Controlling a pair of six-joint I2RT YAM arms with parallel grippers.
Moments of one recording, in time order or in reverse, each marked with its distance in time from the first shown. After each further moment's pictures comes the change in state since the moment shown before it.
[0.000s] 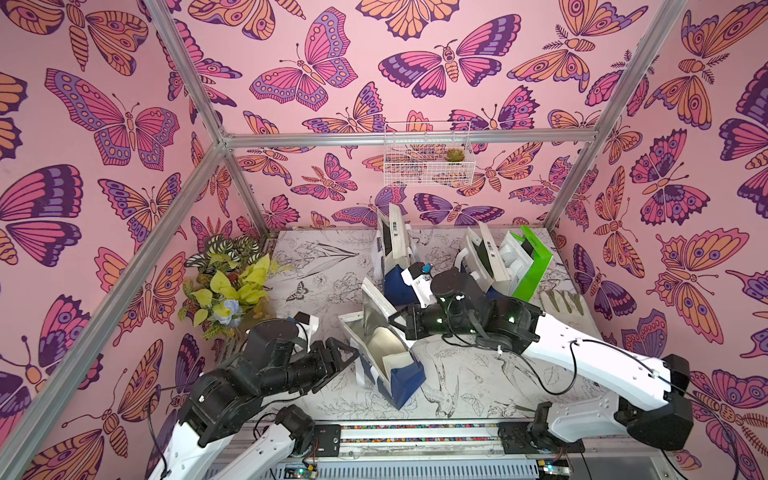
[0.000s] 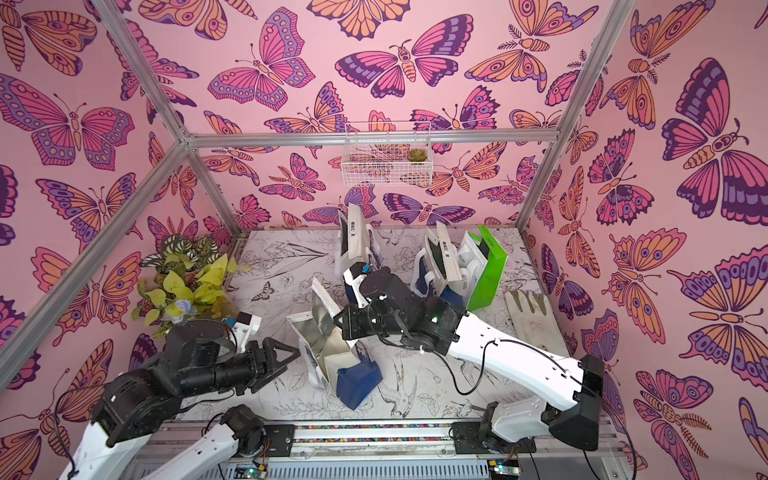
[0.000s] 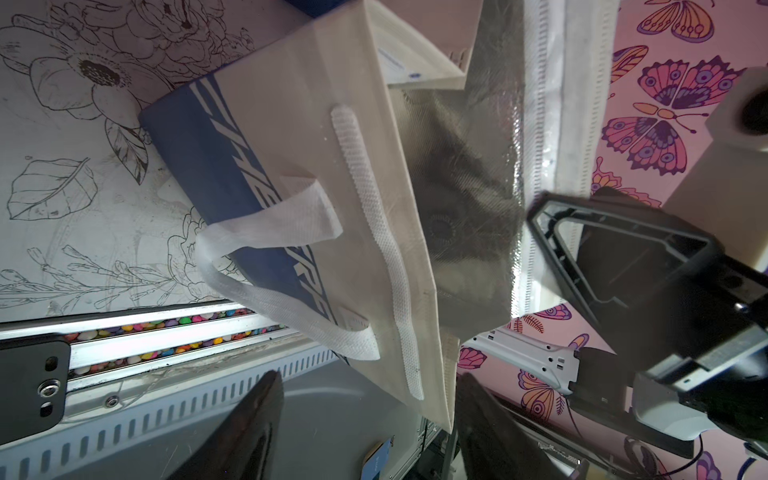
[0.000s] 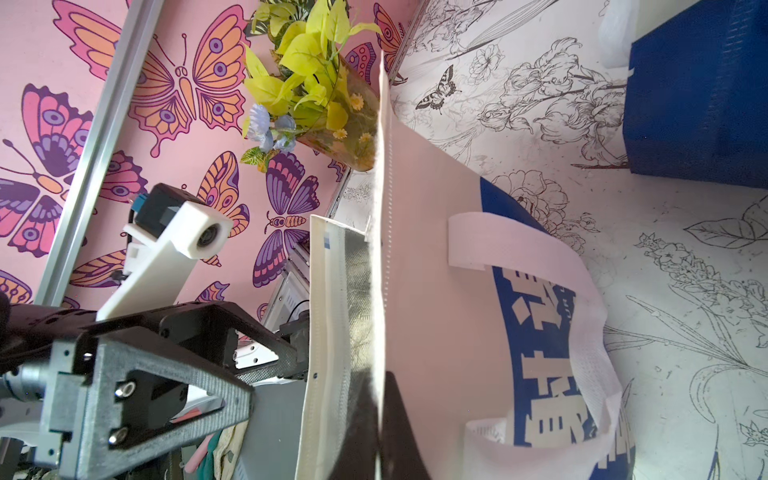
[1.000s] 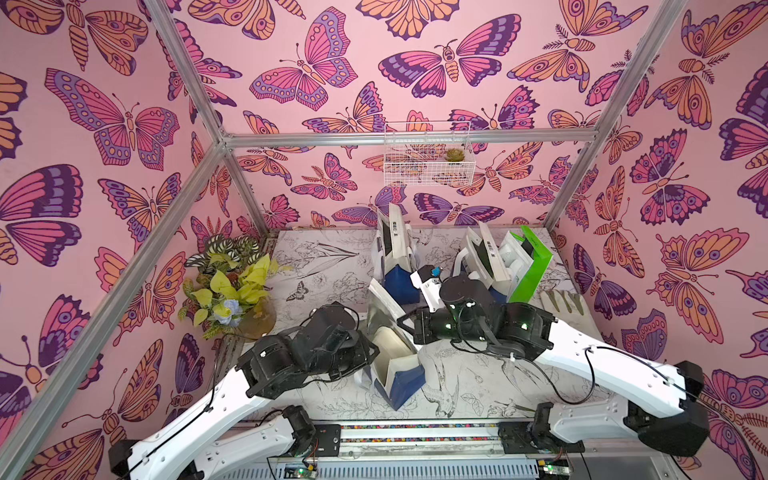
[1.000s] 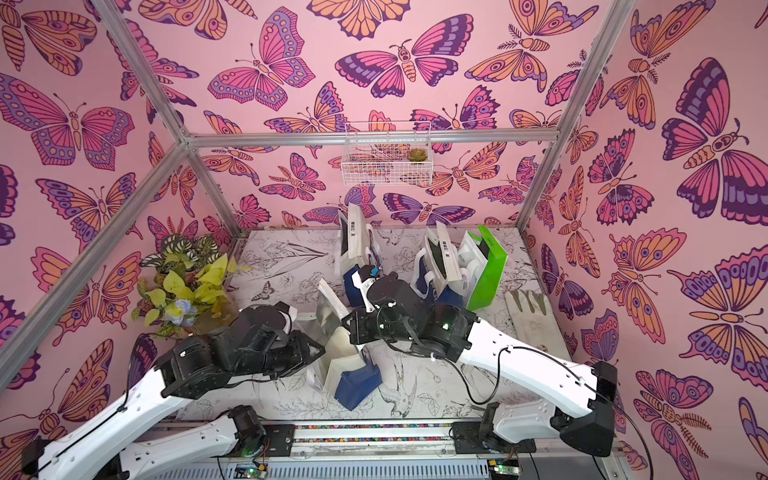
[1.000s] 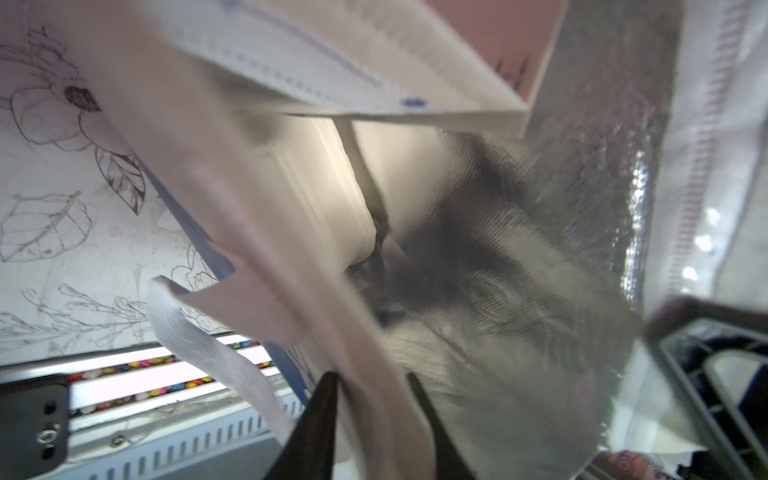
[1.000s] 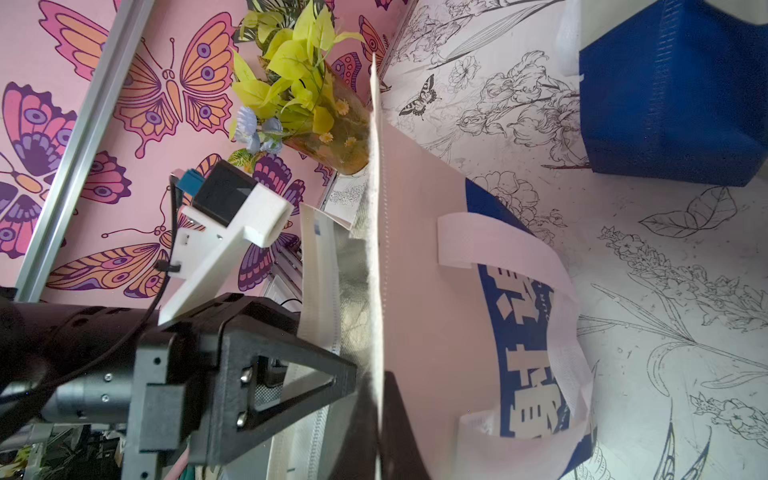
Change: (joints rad) left arm -0.285 0.223 -0.026 0.141 -0.264 -0.106; right arm 0.019 -0.071 -0.044 -0.038 0.072 -0.006
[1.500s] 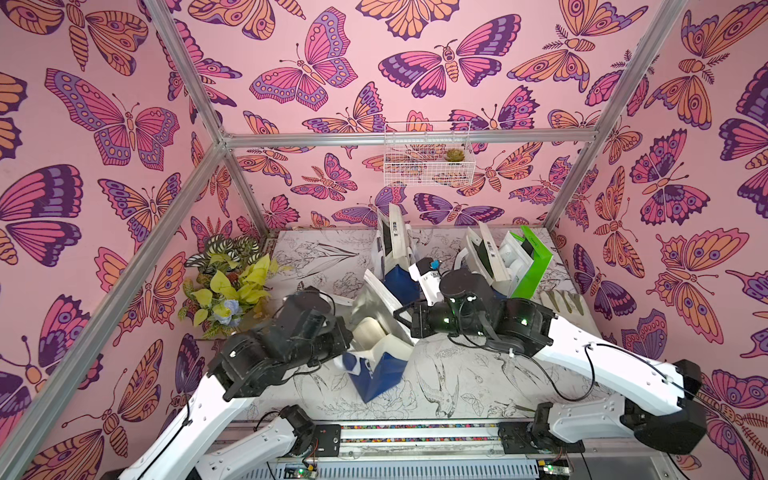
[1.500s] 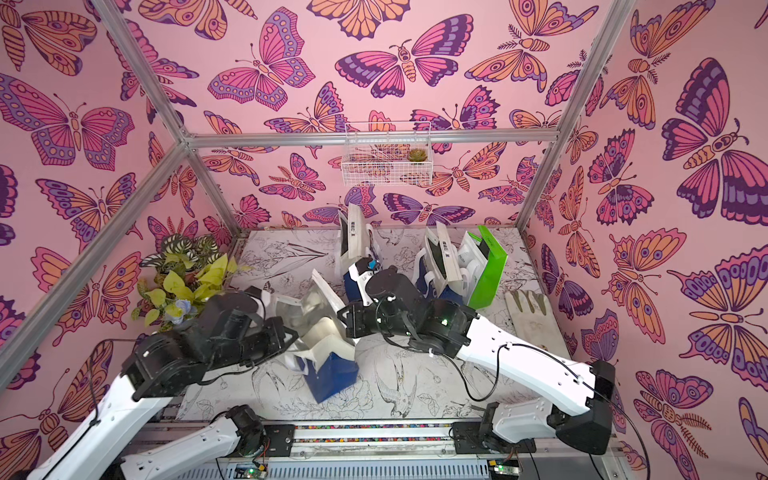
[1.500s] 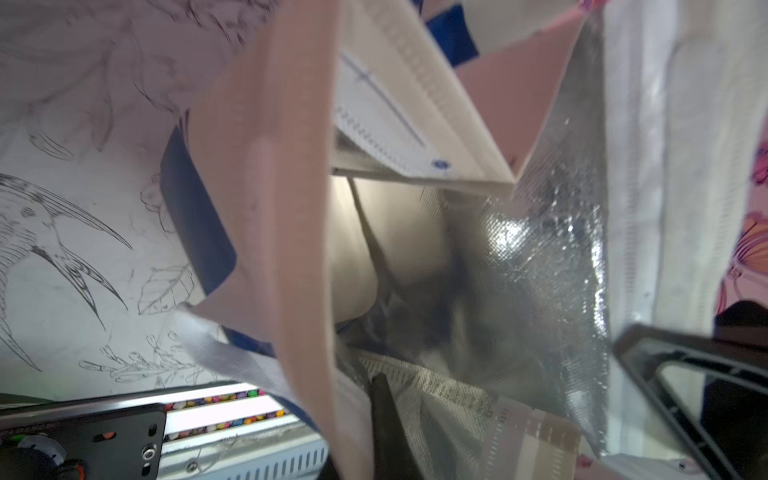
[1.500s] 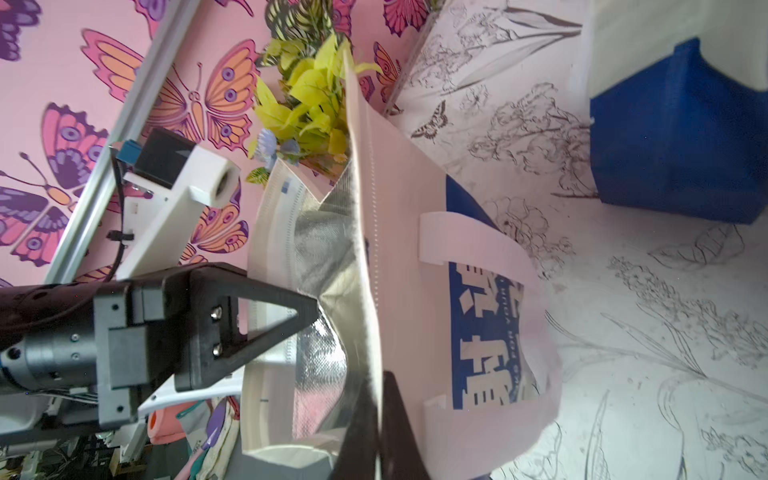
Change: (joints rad) left arm 0.264 0.022 0.233 -0.178 -0.068 0.282; right arm -0.020 0.060 0.099 0.033 -0.013 -0.025
